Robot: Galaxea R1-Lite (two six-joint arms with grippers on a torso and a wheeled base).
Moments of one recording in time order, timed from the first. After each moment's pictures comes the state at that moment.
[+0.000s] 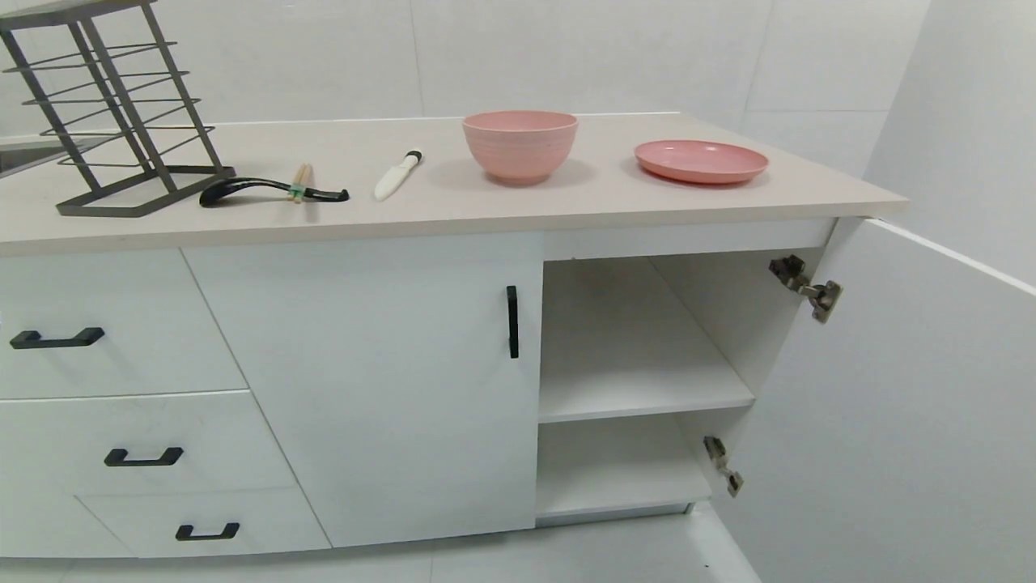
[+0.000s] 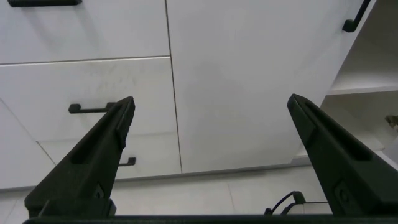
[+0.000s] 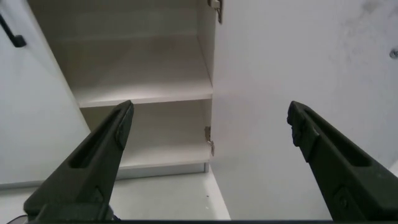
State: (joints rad) left arm 0.00 0.00 0.00 0.00 -0.03 0.01; right arm 0.00 0.00 0.00 0.00 0.01 0.01
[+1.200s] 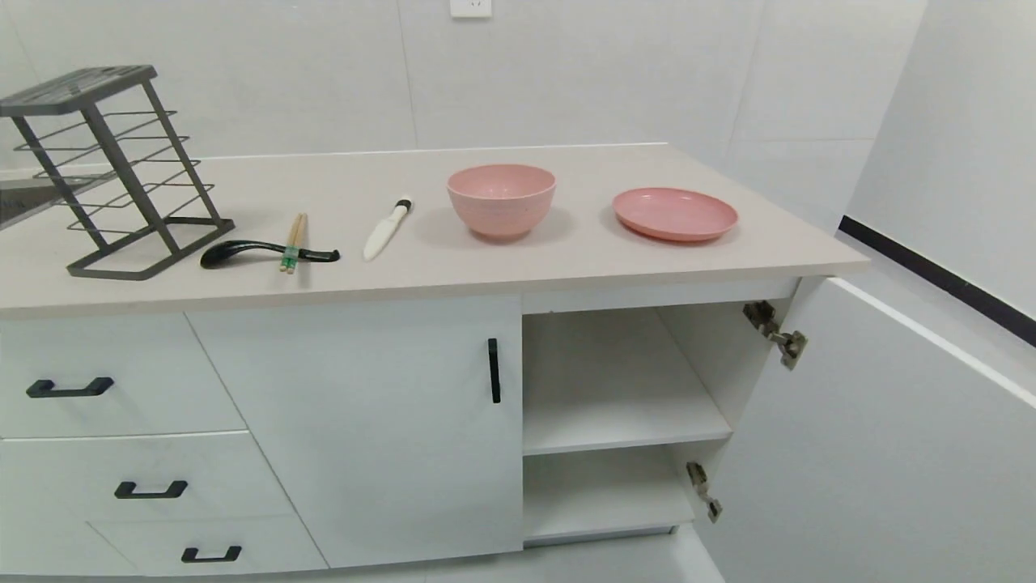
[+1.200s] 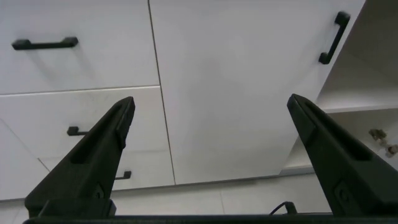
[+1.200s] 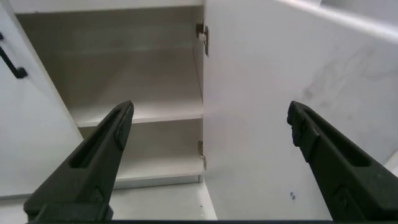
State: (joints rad) left arm 0.00 0.00 0.00 0.00 -0.03 0.01; right arm 0.00 0.00 0.00 0.00 0.01 0.01
